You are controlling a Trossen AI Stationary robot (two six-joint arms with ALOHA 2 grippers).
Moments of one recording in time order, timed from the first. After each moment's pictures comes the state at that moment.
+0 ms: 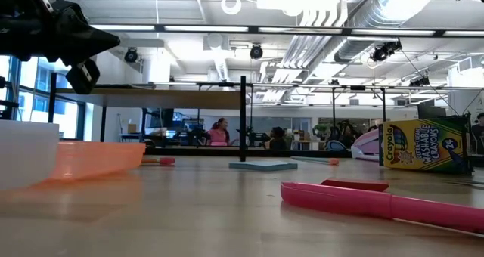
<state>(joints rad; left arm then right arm) 0.04 0.03 0.01 0.03 -0.11 -0.60 0.80 1.36 1.02 -0.96 -0.05 1.59</state>
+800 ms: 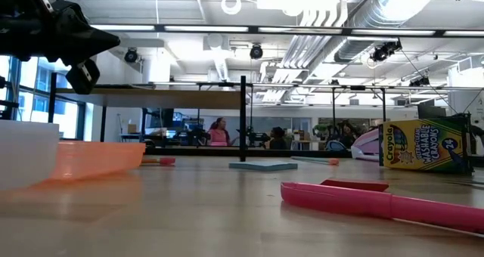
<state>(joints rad) 0.04 0.03 0.01 0.03 -0.12 -0.60 0.87 1.66 1.02 -0.71 -0.09 1.67</state>
